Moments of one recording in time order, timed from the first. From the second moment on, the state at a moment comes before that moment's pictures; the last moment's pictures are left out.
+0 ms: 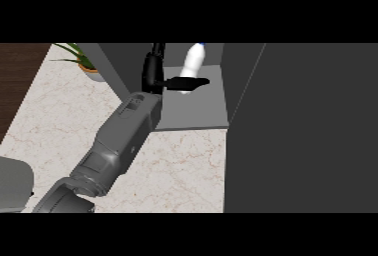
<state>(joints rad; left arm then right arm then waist) -1.09 0.00 0.02 -0.28 0.25 0.39 -0.68 0.54 -0.06 0.21 -2.08 -0.27 0.35 -0.18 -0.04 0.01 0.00</state>
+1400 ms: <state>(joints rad) -0.50 0.02 -0.33 -1.17 0.42 0.28 -0.44 0.65 -0.06 0.24 -2.15 -0.24 0.31 -0.18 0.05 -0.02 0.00</state>
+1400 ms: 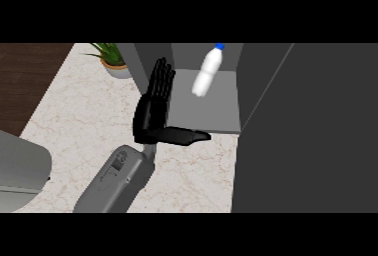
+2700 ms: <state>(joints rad) 0.50 0.40 -0.38 -2.28 0.48 0.25 -0.41 0.60 -0.23 0.50 -2.32 0.06 0.41 0.00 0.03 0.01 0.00</state>
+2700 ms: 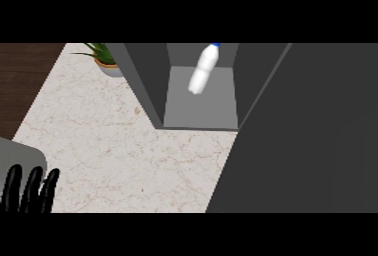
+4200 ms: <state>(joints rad) 0.96 0.53 0.11 -2.28 0.86 -0.29 -0.59 -0.20 -0.01 0.55 -2.02 -0.25 0.02 0.42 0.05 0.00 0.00</state>
